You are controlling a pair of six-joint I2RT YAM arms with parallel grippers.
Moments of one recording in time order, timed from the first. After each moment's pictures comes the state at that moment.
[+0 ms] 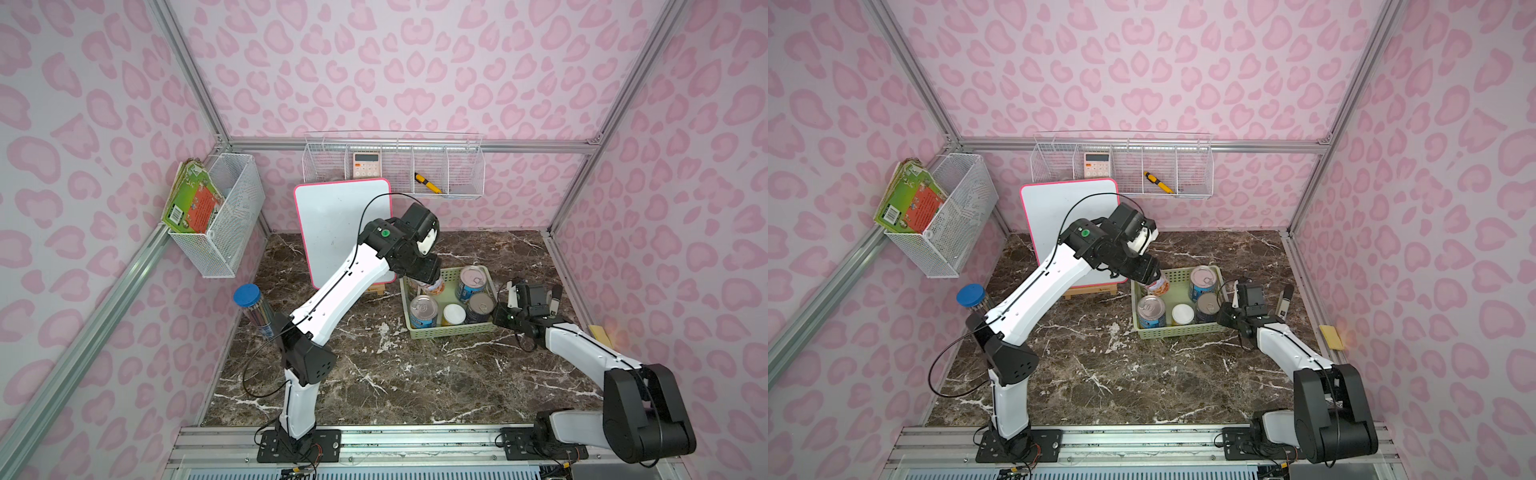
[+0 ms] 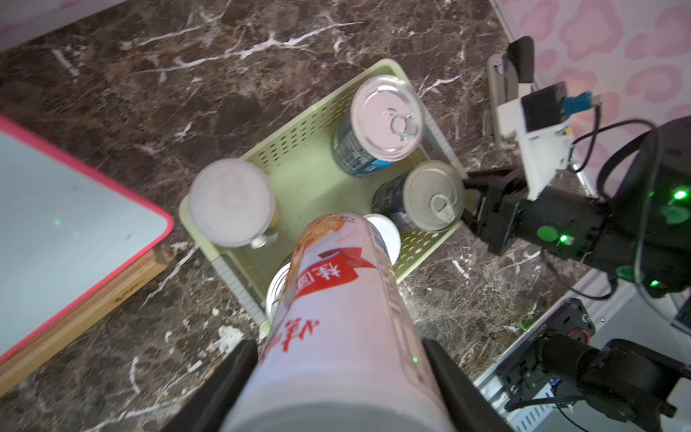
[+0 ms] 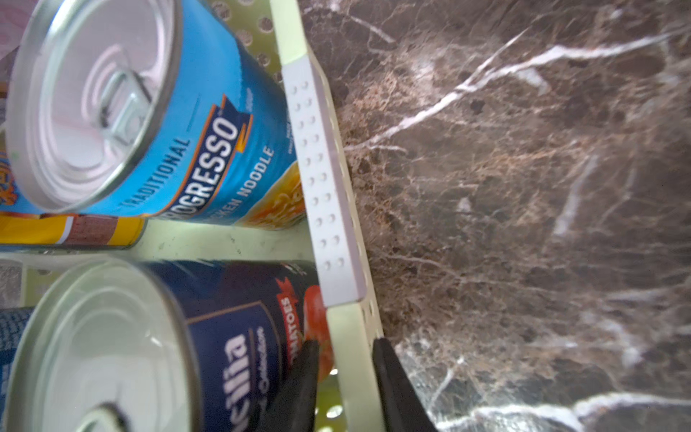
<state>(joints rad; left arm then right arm) -0.71 2.07 2.39 -1.30 0.10 -0.22 0.18 1.32 0.62 -0.19 -0.14 0.39</state>
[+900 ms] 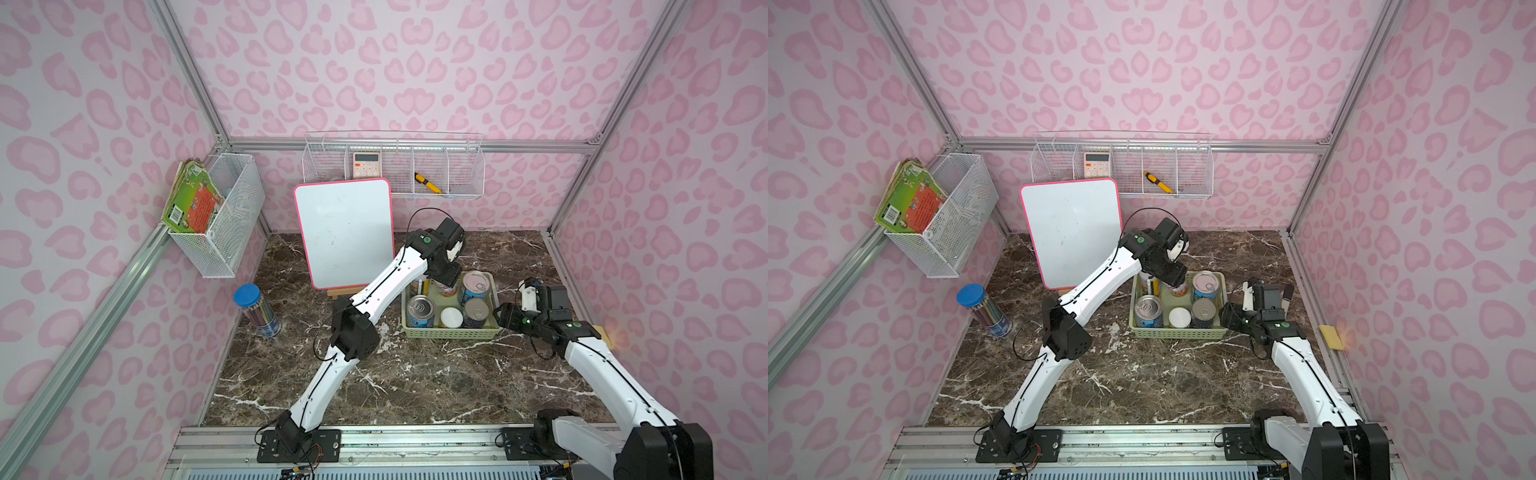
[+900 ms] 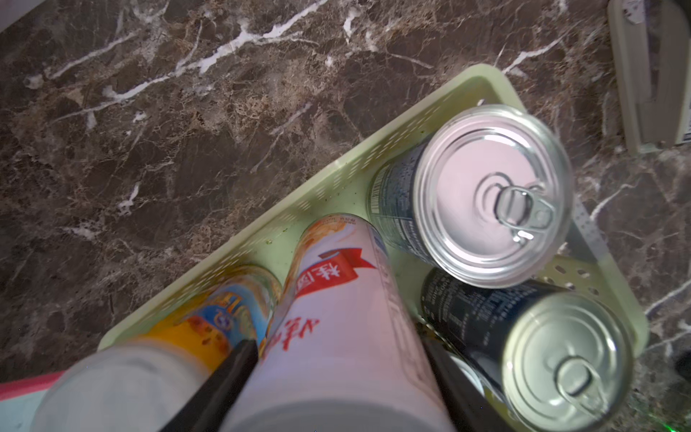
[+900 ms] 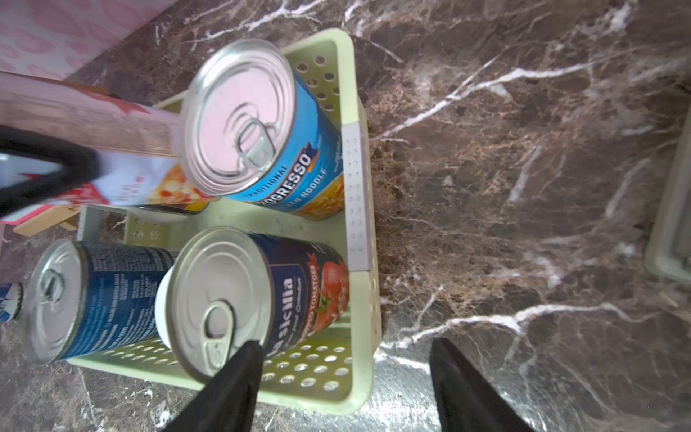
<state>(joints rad) -0.73 2.50 2.65 -1.23 0.01 -0.10 0.10 1.07 0.69 -0.45 -0.24 0.33</state>
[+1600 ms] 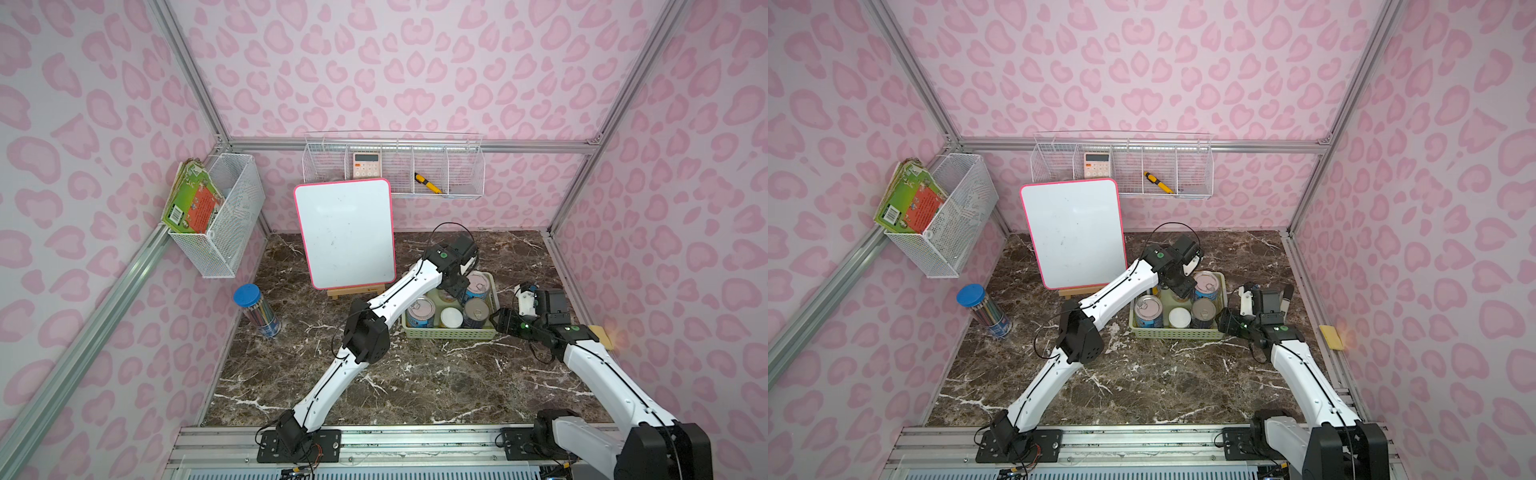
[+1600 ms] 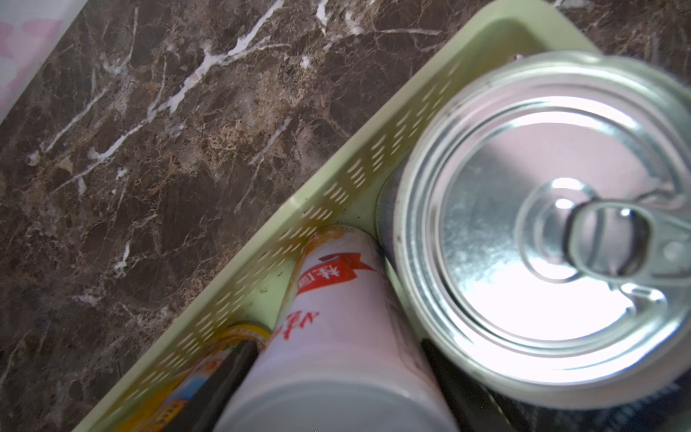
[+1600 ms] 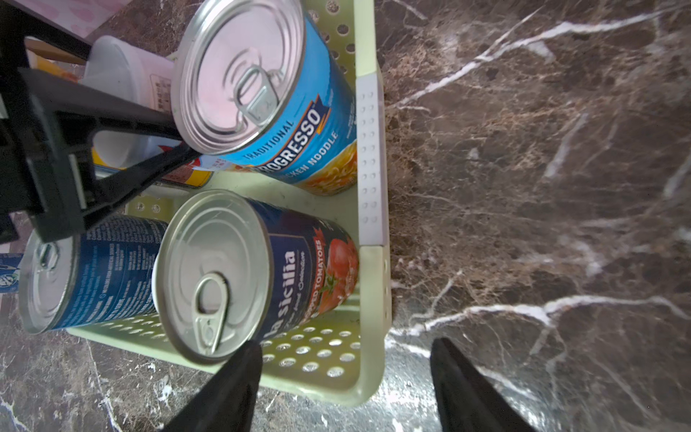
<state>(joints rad) -0.79 2.59 2.65 -1.13 -0.12 0.05 0.11 1.08 0.64 -0.43 -0.29 0.31</state>
